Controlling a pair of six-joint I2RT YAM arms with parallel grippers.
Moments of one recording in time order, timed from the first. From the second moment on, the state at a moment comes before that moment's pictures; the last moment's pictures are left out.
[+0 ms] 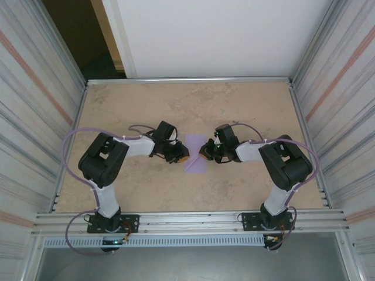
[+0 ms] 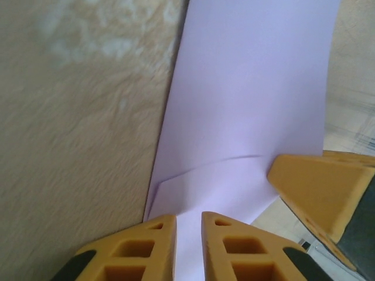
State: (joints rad) left arm -0.57 1.83 0.94 -0.14 0.55 -0.93; right arm 0.52 1.74 0.74 0.16 -0.45 1.10
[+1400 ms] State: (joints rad) left arm -0.57 1.46 0.75 0.53 0.75 -1.16; right arm 0.36 1.31 0.73 0.38 -0.72 1.23
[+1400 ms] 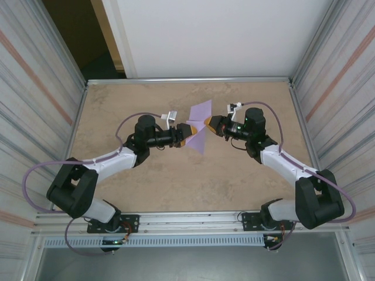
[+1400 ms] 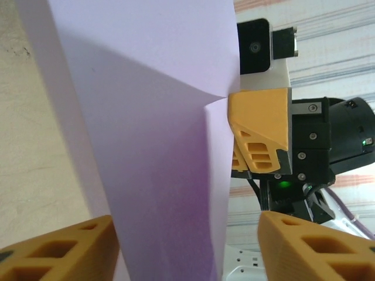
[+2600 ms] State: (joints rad) left arm -0.67 1.57 1.41 -0.86 -0.15 -0.48; right arm 0.23 1.06 0.76 -0.43 -0.28 0.83
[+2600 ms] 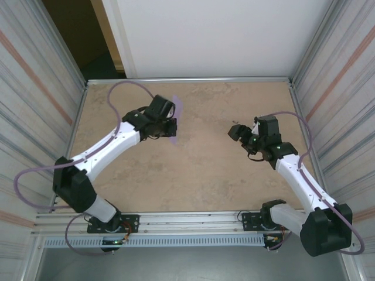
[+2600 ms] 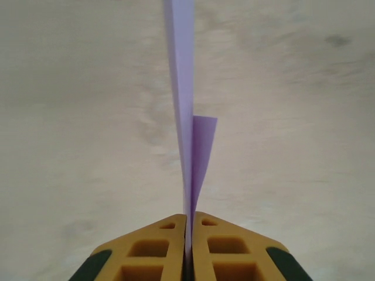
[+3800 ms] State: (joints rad) left arm -0.45 1.70 1.21 -0.58 0.35 -0.65; right arm 0.53 1.35 0.83 -0.40 -0.19 0.86
